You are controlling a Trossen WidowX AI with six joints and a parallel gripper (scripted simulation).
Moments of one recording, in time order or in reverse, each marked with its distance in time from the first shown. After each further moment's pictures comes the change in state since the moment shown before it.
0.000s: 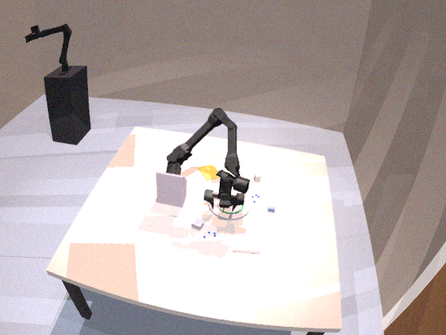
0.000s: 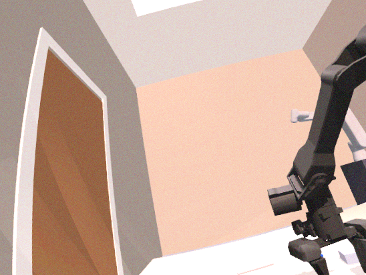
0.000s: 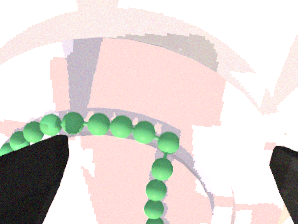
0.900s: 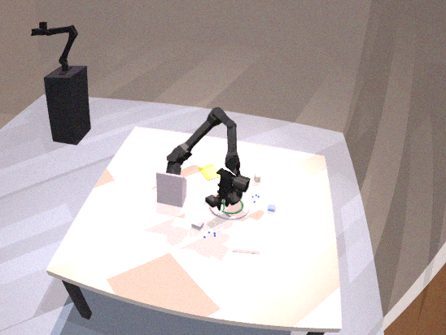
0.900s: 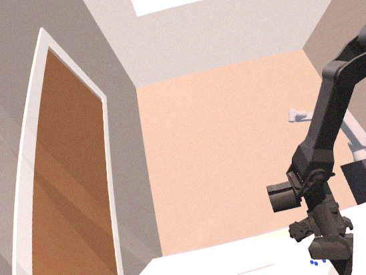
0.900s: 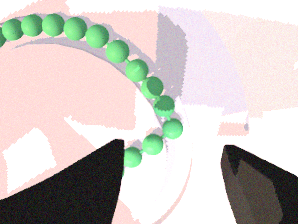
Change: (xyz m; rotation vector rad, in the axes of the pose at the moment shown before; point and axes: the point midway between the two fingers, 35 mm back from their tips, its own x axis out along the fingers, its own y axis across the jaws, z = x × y) arm -0.008 0.000 -0.003 -0.751 0.004 0.000
